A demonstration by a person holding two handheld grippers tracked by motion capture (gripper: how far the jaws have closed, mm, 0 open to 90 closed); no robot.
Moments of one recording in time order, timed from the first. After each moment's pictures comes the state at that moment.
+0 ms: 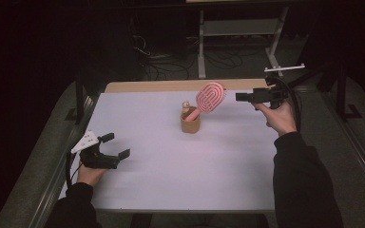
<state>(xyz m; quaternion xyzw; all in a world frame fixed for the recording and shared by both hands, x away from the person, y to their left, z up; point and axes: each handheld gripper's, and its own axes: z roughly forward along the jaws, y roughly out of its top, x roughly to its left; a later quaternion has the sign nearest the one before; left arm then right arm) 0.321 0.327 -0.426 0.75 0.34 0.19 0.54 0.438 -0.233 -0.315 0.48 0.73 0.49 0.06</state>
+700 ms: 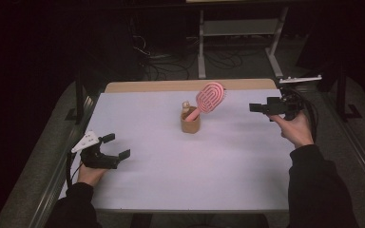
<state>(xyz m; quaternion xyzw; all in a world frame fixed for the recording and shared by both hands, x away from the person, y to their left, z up) 0.323 0.326 -0.427 0.75 0.34 0.18 0.55 0.408 -0.267 -0.329 0.48 0.73 0.47 0.08</state>
